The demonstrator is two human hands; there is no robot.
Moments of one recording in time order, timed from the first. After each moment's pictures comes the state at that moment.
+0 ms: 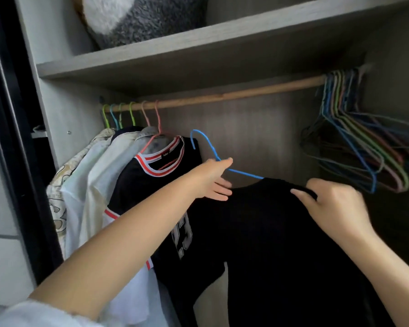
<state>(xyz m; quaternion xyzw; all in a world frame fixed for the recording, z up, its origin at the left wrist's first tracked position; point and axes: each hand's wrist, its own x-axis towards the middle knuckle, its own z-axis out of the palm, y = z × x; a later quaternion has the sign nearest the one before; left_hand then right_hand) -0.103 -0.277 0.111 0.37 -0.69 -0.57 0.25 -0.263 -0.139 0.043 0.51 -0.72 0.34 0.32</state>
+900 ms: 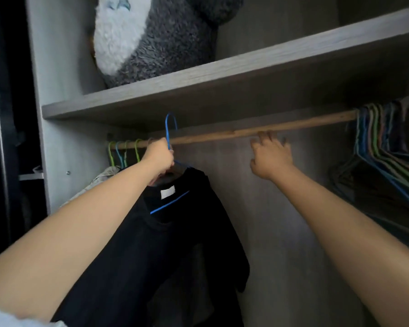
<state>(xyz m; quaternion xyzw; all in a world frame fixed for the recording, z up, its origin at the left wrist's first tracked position) -0.071 -0.416 0.218 0.44 -0.75 -0.15 0.47 -0.280 -0.326 0.191 0.53 -0.75 0.20 0.33</state>
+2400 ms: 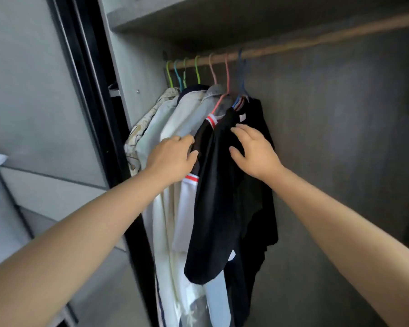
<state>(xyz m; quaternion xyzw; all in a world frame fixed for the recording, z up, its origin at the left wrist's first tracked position) 0.082 -0.361 0.079 0.50 -0.81 0.16 0.26 -0.105 -0.345 0.056 0.72 -0.56 0.38 0.13</state>
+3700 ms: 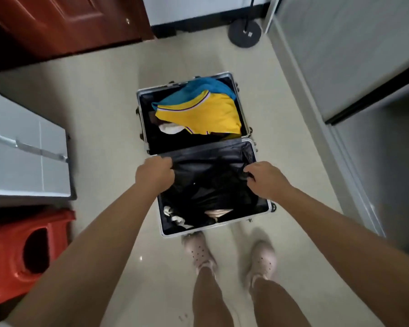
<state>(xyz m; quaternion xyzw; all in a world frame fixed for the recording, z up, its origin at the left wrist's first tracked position) 0.584 0.260 -0.515 0.87 -0.40 -0.29 -0.09 0.377 0.113 -0.517 0.89 -0.33 -0.22 -0.23</state>
